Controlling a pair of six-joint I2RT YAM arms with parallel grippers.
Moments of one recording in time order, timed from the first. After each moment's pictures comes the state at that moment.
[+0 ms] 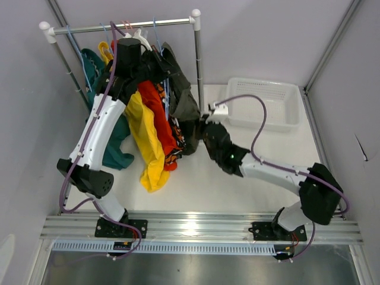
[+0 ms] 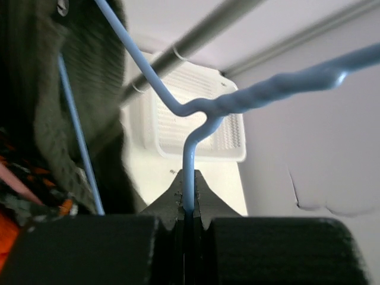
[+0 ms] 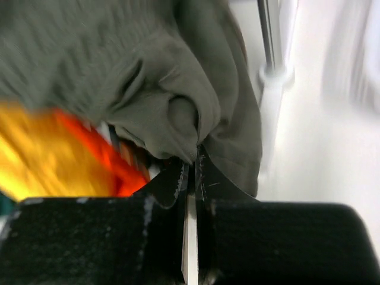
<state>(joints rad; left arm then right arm) -0.36 1.70 2.08 -0.70 0.19 -0.74 0.97 1.46 0.96 0.35 0.66 0.43</state>
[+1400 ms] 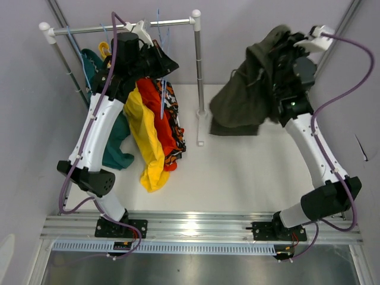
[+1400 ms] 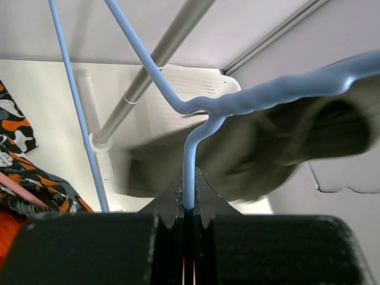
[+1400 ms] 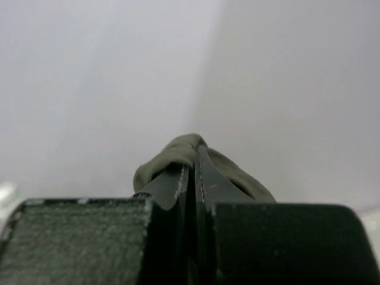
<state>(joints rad) -0.37 1.71 2.20 -0.76 0.22 -0.58 0.30 1.46 1.57 0.37 0.47 0.26</state>
